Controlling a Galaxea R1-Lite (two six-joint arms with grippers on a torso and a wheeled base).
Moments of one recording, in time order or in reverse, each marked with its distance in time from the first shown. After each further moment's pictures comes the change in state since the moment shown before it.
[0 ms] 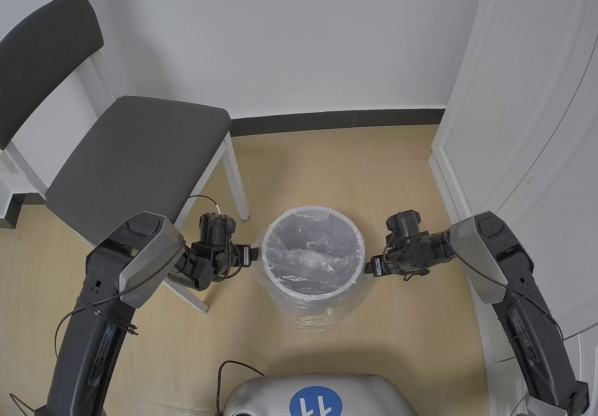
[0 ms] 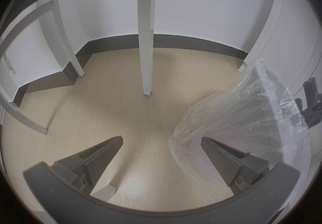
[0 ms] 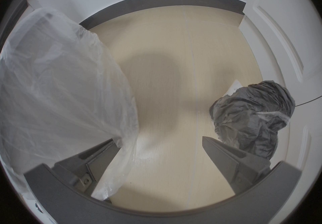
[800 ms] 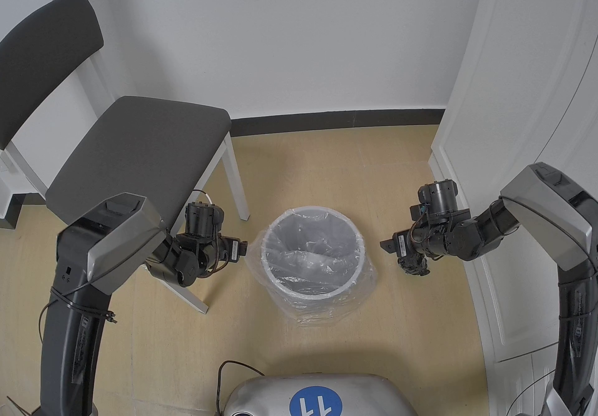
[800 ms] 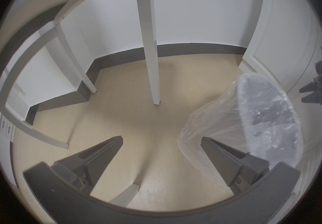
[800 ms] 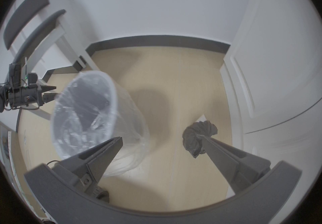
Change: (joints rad) left arm 0.005 -0.184 0.240 -0.079 0.065 0.121; right arm 0.023 -0.523 0.705 -0.386 -0.083 -0.111
